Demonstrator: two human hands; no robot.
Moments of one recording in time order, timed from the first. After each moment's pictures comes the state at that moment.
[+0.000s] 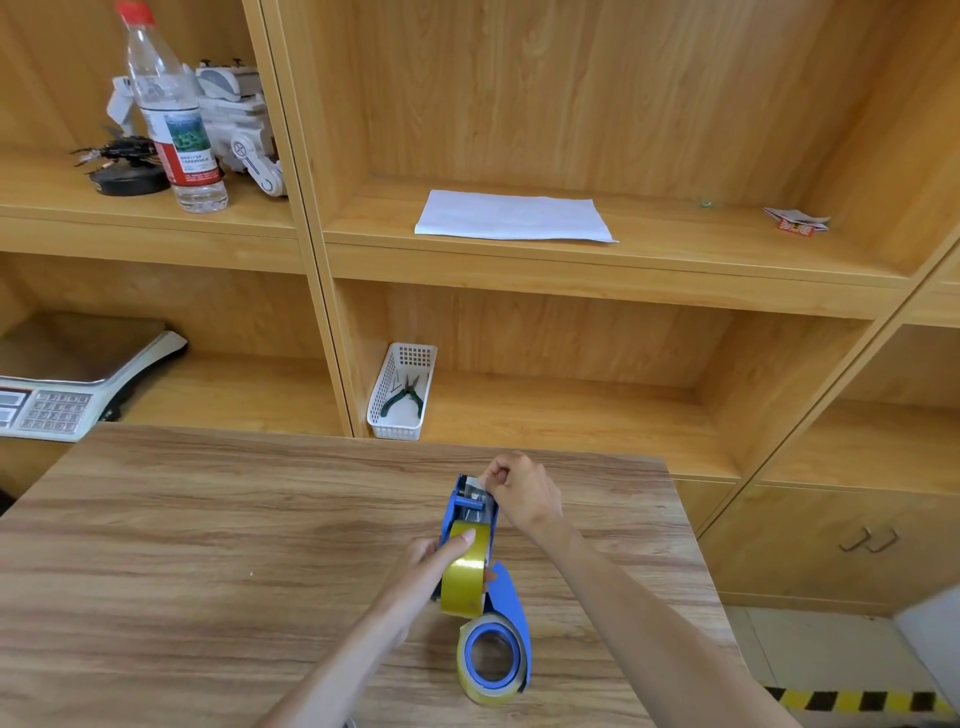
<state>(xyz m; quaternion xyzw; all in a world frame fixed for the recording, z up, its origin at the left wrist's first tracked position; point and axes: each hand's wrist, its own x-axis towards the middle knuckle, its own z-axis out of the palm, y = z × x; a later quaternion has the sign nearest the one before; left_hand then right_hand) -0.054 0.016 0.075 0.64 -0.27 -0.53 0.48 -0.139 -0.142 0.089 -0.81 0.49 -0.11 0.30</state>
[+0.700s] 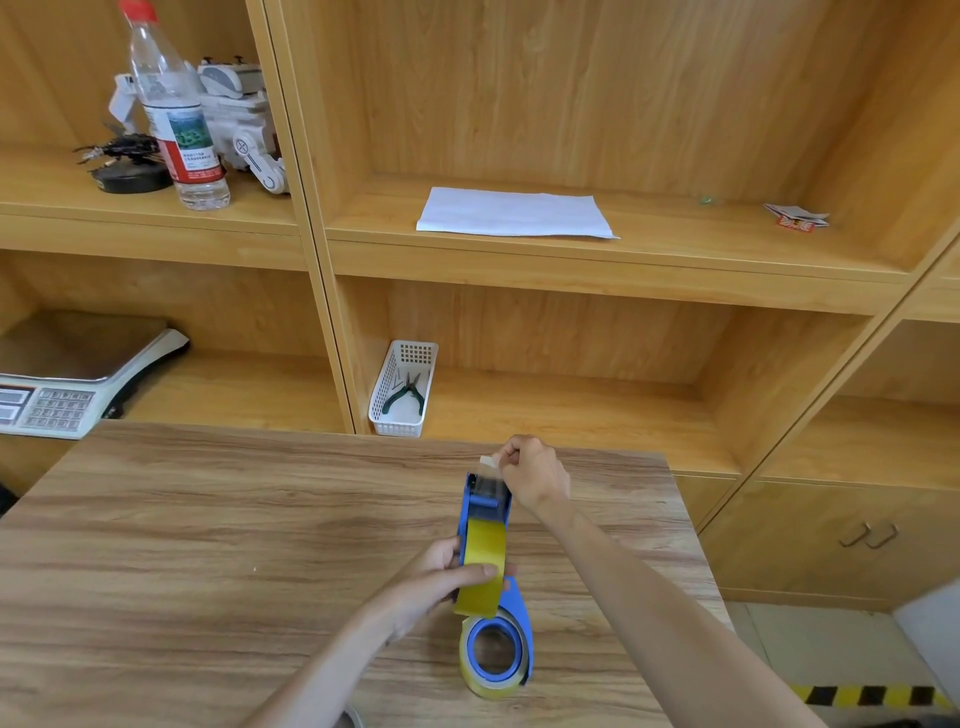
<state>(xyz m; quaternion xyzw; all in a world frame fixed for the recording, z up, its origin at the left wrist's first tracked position) -0.054 0.019 0.074 0.55 -0.32 -0.62 0.46 -0.137 -0.154 0.100 -0.79 0.53 -0.12 0.30</state>
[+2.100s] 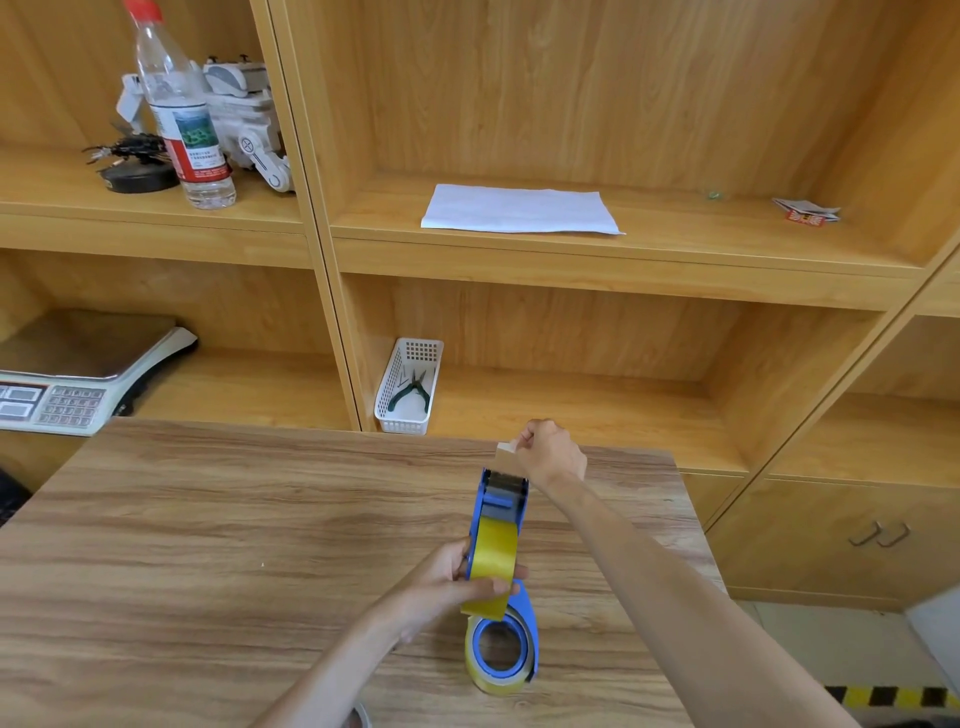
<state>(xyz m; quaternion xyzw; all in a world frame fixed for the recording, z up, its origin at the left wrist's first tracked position) -0.059 0.022 0.074 0.52 -0.35 -0.62 0.47 -0.135 -0.172 0.106 -0.78 0.56 -0.11 0.25</state>
